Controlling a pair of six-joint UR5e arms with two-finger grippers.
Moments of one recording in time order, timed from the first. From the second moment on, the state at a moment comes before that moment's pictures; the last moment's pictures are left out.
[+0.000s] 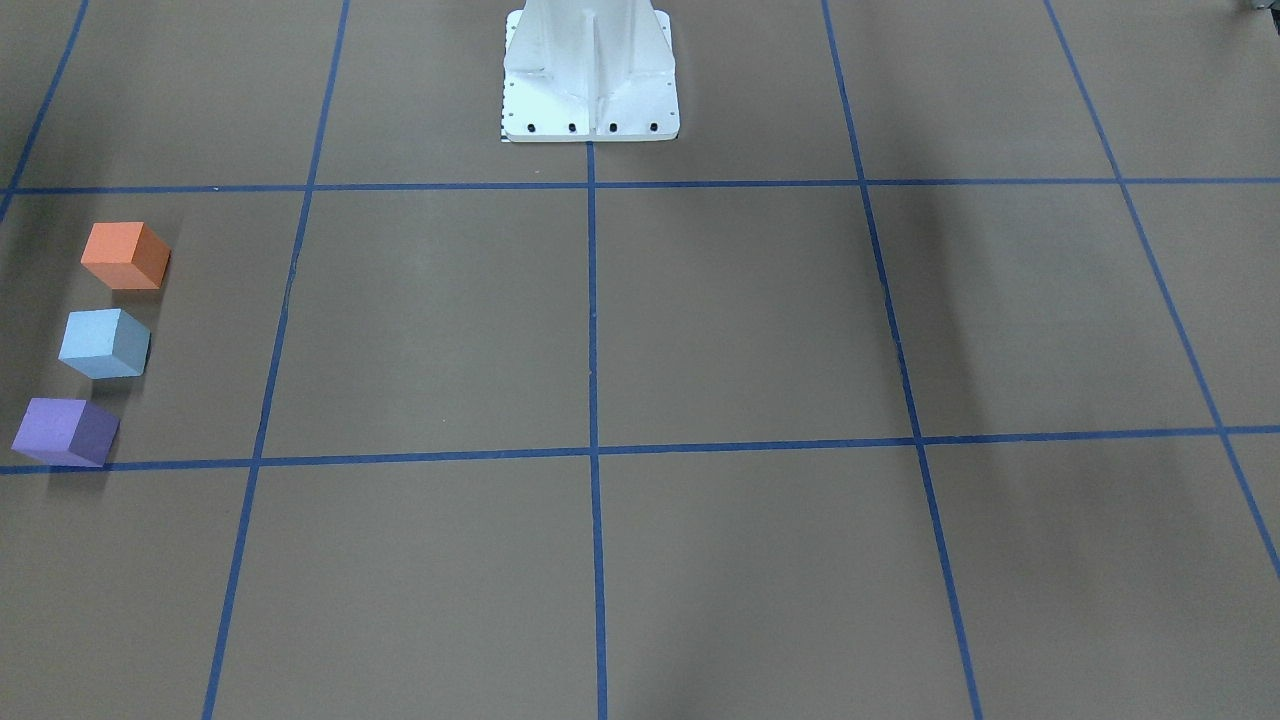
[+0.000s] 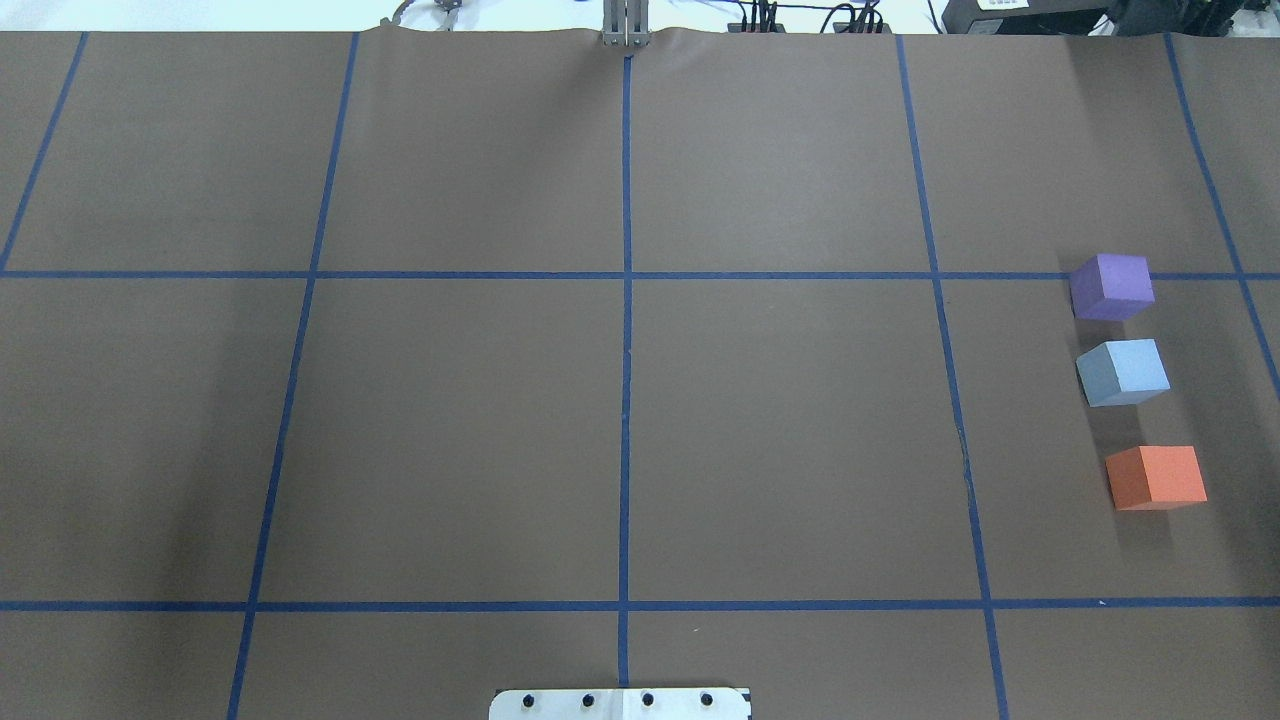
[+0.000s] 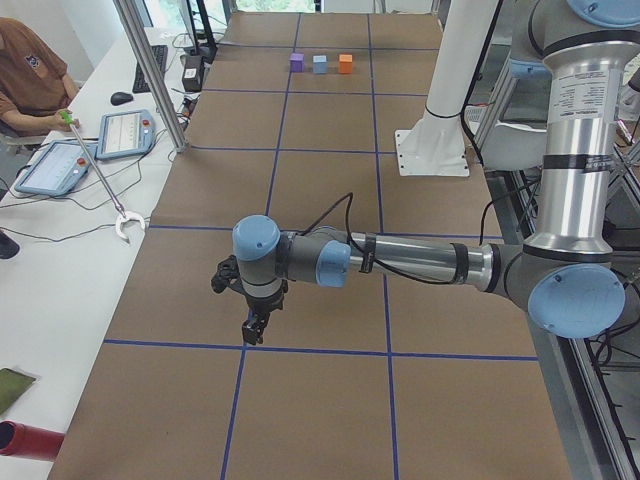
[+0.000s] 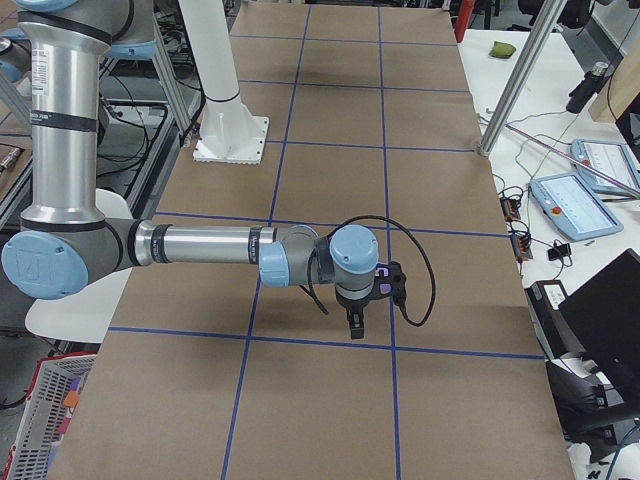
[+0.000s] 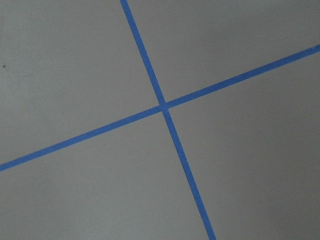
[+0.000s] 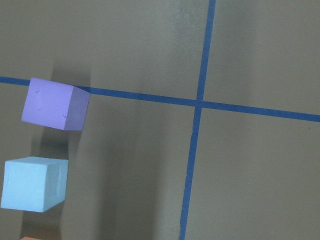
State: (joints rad) left arm -1.56 -1.52 -1.63 -1.63 -2.37 0.26; right arm 1.56 -1.67 1.68 -1.47 2.40 -0.02
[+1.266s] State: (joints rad) left arm -1.56 -1.51 -1.61 -1.64 -2.36 0.25; right arm 1.56 -1.66 1.67 -1.48 2.41 -0.01
